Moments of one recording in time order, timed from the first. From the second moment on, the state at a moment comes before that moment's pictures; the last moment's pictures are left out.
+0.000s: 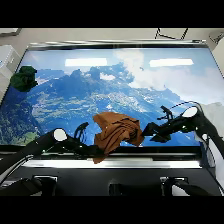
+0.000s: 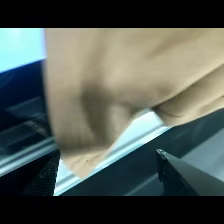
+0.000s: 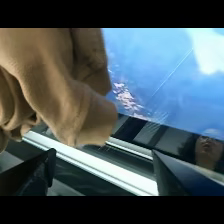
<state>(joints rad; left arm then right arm) -0.54 -1.24 0.57 0.73 -0.97 -1.50 -0.08 -1.28 0.77 -0.91 1.33 1.38</state>
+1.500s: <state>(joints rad) -0.19 -0.73 1.64 1.43 -0.86 -1.70 -0.13 -0.85 1.85 -1.34 1.28 1.37</state>
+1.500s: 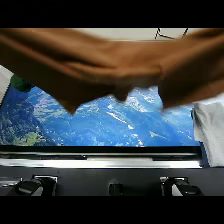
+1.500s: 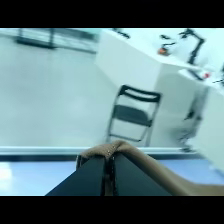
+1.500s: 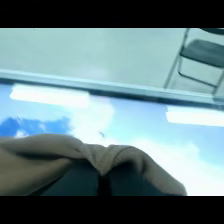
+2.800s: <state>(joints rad) 0.09 -1.37 1.17 1.32 -1.03 -1.73 -0.34 -1.61 1.44 -1.00 1.12 1.59</state>
